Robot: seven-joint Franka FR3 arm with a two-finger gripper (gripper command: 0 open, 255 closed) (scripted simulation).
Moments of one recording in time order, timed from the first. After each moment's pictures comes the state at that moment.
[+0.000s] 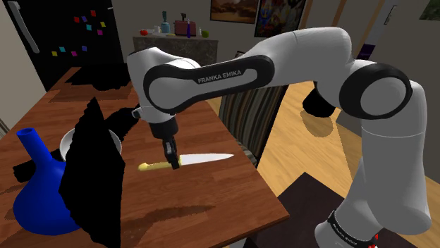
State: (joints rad) arm 0.42 0.44 0.33 -1.46 -0.07 1.65 -0.41
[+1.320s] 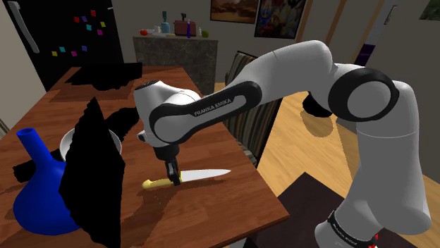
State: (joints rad) arm 0.42 0.49 0.32 -1.59 -0.08 1.84 -0.41
